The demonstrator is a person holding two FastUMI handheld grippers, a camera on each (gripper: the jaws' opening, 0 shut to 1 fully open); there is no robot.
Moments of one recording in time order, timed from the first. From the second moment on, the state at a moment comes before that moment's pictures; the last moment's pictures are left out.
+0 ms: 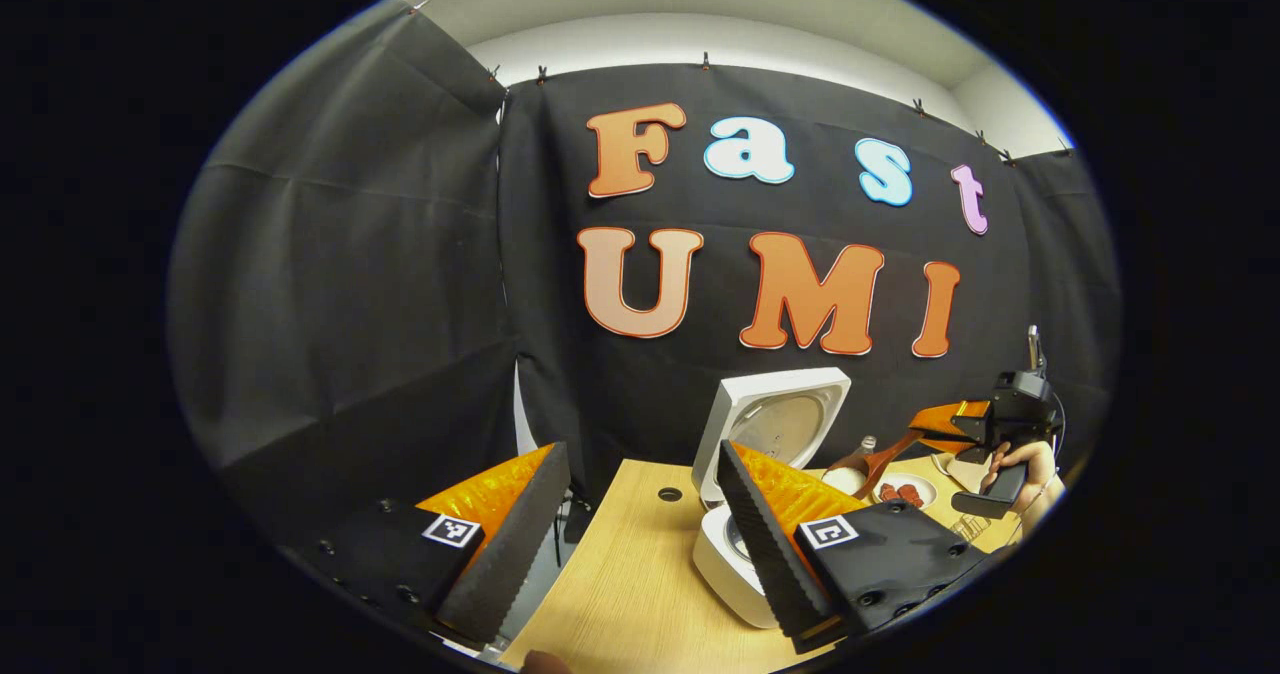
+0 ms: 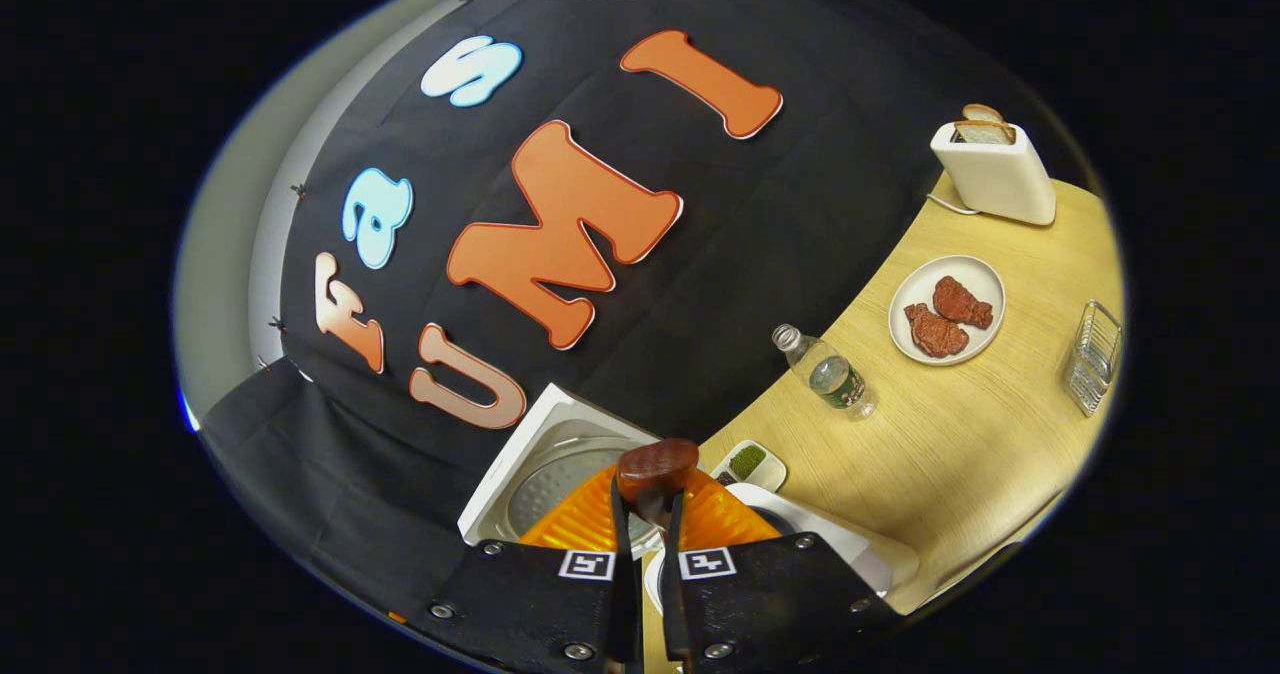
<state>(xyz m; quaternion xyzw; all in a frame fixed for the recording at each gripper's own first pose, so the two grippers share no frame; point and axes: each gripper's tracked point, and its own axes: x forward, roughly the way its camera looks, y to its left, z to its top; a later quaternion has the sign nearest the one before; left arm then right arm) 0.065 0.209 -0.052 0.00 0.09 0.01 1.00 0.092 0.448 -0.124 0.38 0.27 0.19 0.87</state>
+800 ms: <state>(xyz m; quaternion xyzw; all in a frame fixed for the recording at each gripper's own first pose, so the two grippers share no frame) 0.080 0.213 -0.054 0.00 0.09 0.02 1.00 0.091 0.462 -0.128 0.26 0.24 0.22 0.91</state>
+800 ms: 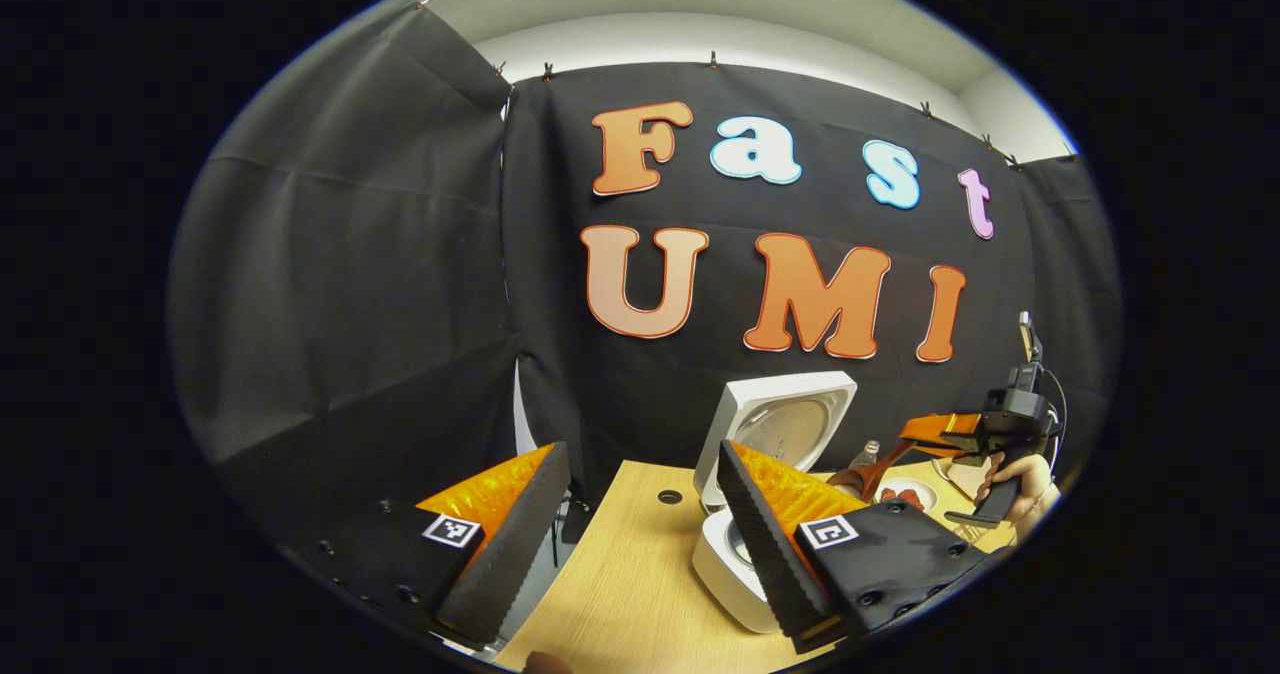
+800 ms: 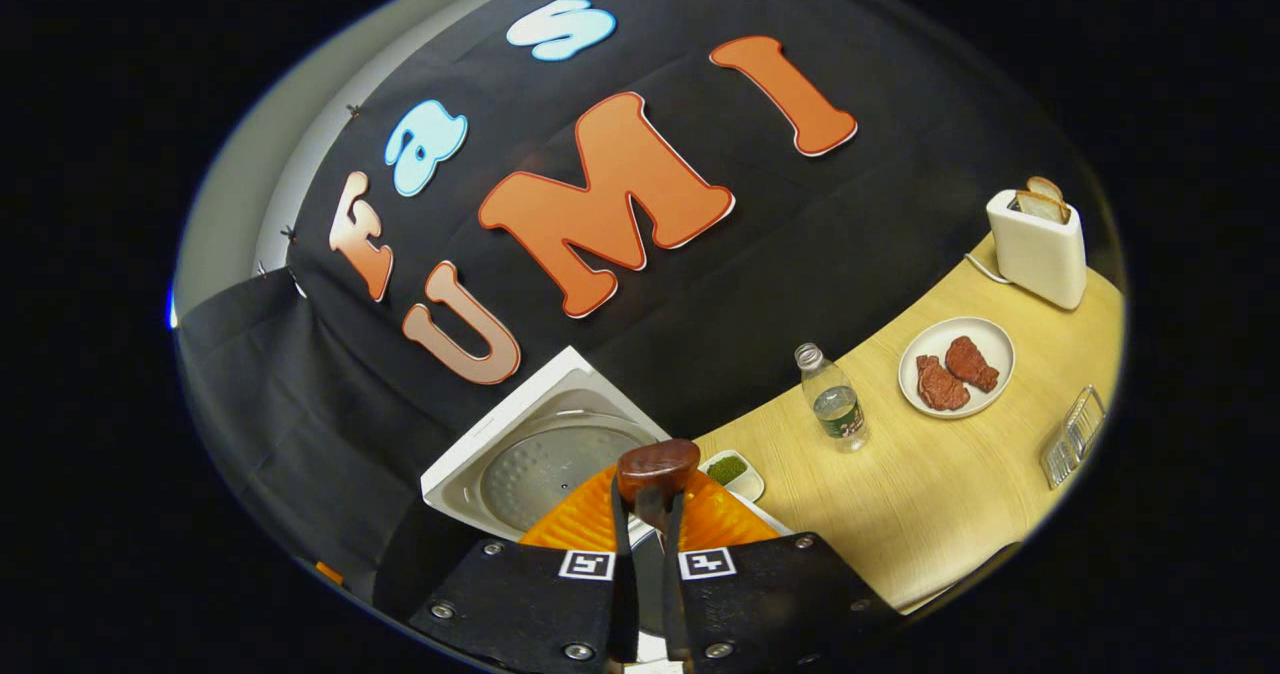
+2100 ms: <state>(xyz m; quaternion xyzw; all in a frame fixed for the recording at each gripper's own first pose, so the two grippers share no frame) 0.083 0.221 -0.059 0.00 0.09 0.03 1.00 0.051 0.501 -0.104 -0.05 0.11 0.35 0.93</state>
